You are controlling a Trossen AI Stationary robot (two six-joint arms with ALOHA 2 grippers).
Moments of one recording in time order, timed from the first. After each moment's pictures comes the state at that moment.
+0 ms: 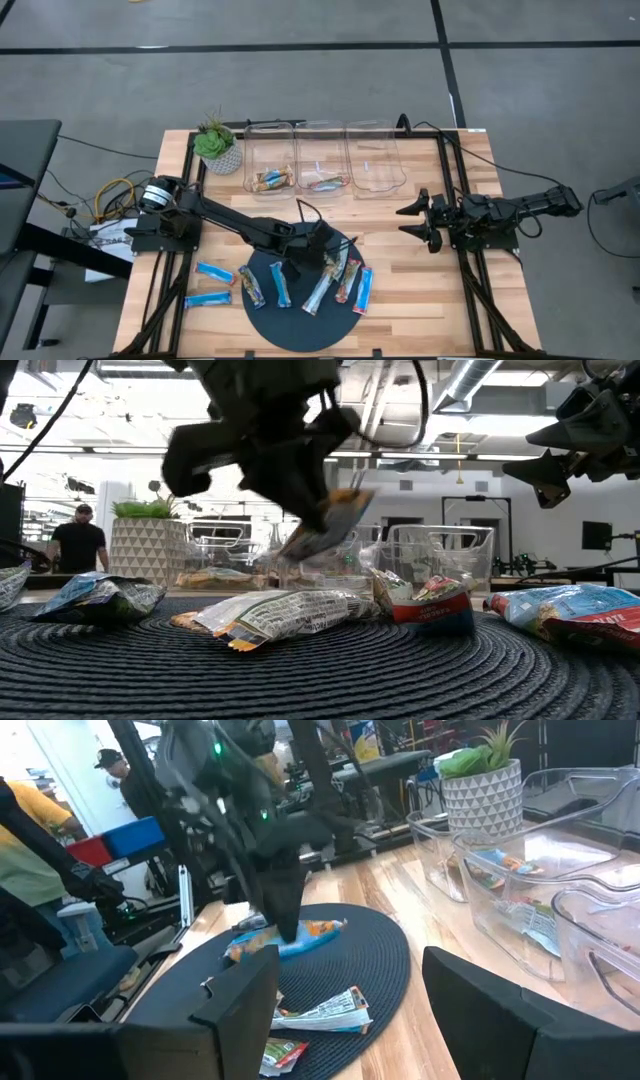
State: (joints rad) left arm -0.26 1.83 1.24 -0.34 -0.19 0.64; right arm 0.18 0.12 0.01 0.04 0.13 0.27
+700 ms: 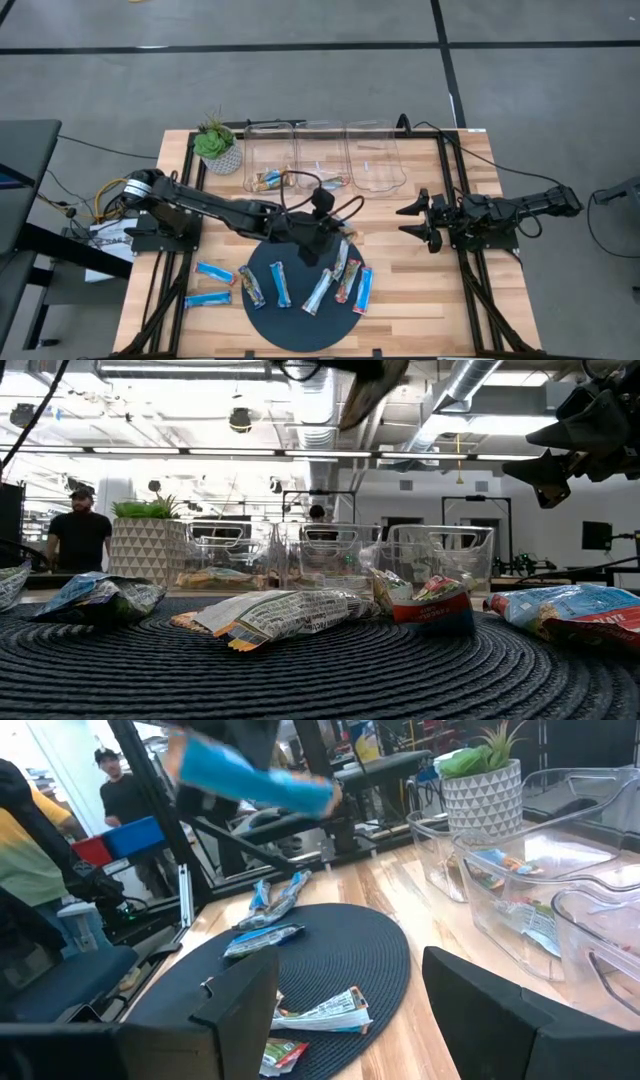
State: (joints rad) left arm -0.24 1.68 1.43 -0.29 -0.43 0.61; right arm 0.18 0.12 0.01 0.04 0.13 0.27
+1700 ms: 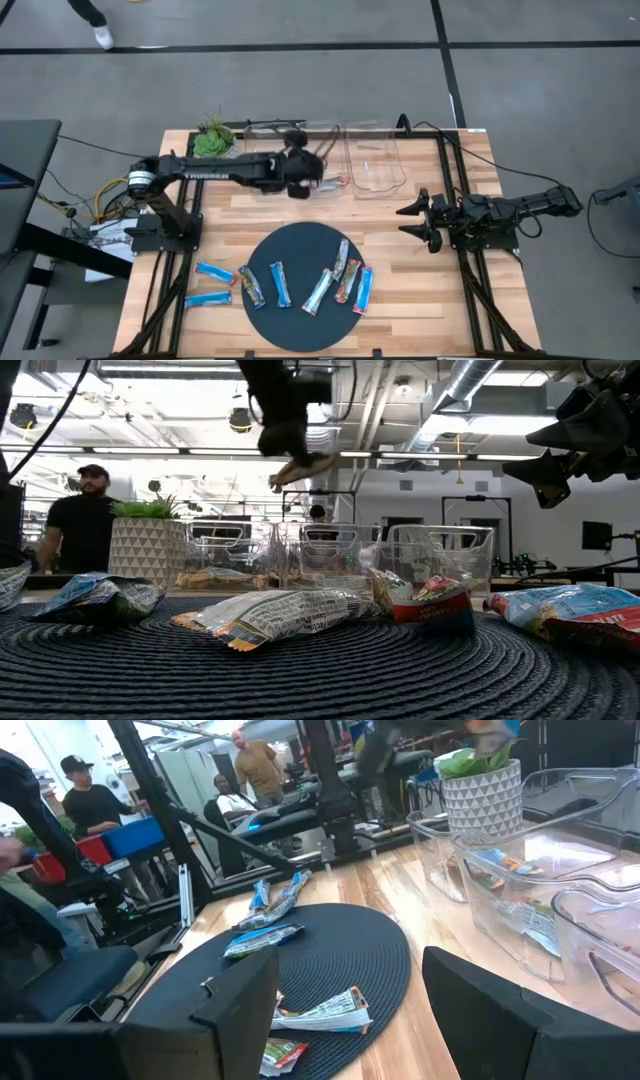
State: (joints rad) left arm 0.13 1.68 1.45 -0.64 -0.69 0.50; right arm 0.18 0.12 0.01 0.04 0.13 0.27
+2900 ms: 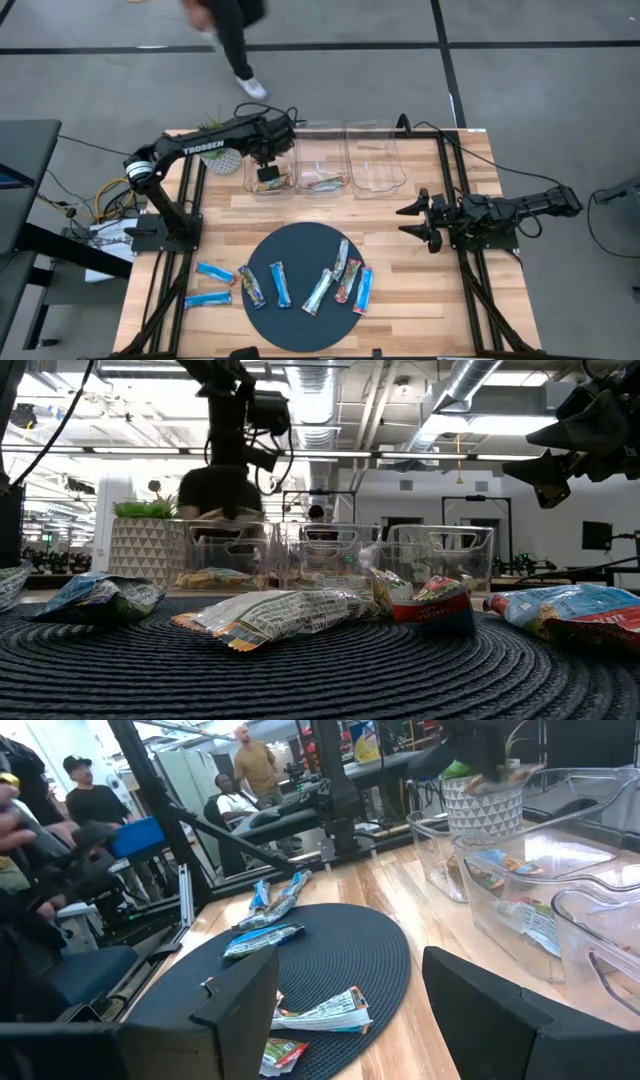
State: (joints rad) left arm 0.51 1.68 1.37 -1.01 -0.34 0.30; right arm 0.18 0.12 0.01 0.04 0.13 0.27
